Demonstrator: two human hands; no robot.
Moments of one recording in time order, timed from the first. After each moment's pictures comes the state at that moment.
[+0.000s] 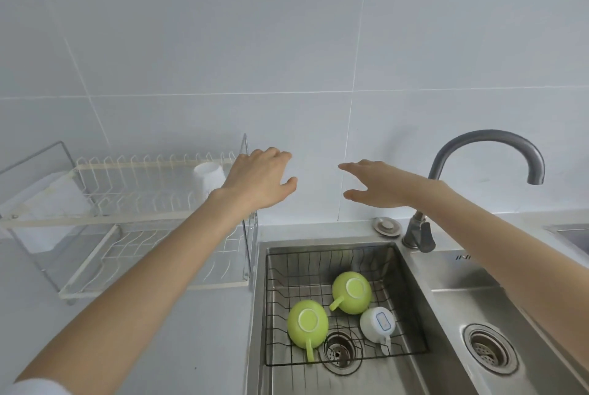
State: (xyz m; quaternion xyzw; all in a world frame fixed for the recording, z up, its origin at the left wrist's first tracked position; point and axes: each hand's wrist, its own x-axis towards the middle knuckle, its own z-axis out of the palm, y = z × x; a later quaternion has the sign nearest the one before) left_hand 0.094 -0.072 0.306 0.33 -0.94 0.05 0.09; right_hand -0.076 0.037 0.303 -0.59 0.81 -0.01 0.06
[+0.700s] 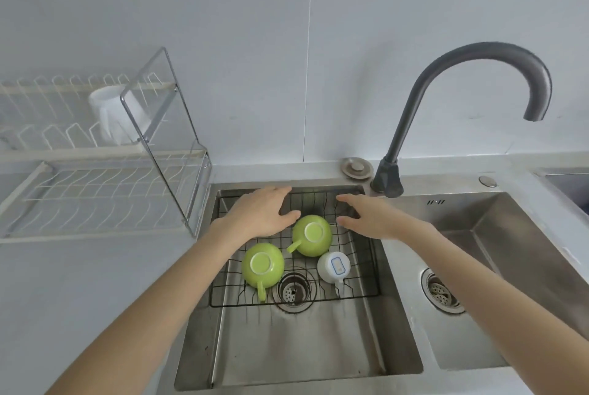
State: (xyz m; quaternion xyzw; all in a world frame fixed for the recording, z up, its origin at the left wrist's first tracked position) left_hand -0.009 -0.025 0.150 0.33 -0.93 -0.16 -0.07; right_hand -0.171 0.089 0.140 -0.53 0.81 -0.07 0.26
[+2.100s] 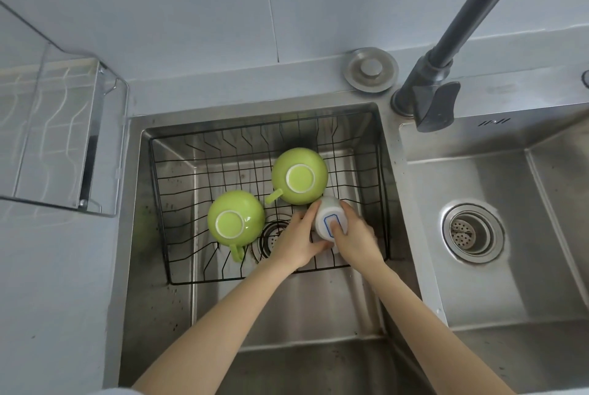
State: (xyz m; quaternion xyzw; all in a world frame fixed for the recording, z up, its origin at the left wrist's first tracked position) left_hand -0.093 -0.001 -0.102 0.40 -0.77 -0.48 -0.12; right_hand -0.186 0.074 -0.073 -0.22 0.85 -0.22 0.42
